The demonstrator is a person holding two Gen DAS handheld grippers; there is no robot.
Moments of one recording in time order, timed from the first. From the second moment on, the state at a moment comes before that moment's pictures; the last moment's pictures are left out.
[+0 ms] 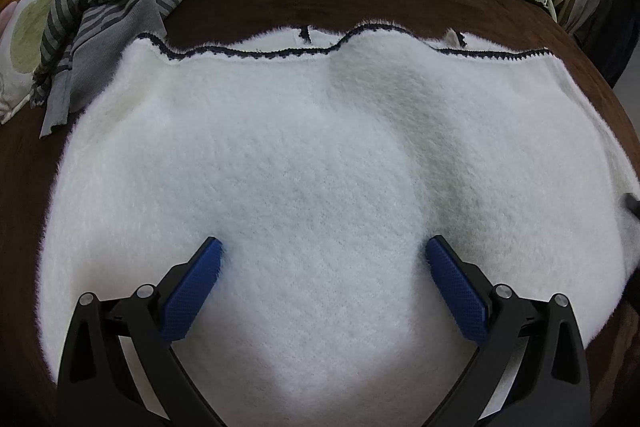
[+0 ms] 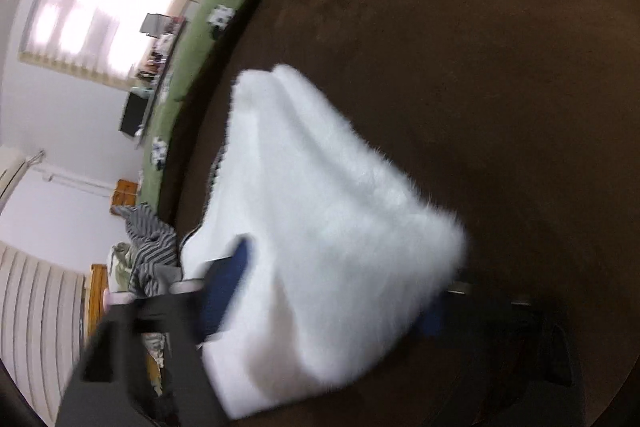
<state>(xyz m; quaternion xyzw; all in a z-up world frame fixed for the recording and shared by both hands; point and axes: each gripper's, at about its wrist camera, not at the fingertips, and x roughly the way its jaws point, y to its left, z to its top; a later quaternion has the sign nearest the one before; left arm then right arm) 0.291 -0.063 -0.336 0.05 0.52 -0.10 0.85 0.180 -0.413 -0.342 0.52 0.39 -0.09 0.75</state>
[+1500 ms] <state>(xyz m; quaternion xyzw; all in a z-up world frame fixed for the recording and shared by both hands) 0.200 0.146 -0.273 0.01 0.50 0.05 0.86 0.274 -0.097 -0.167 0.25 0.42 0.22 0.85</state>
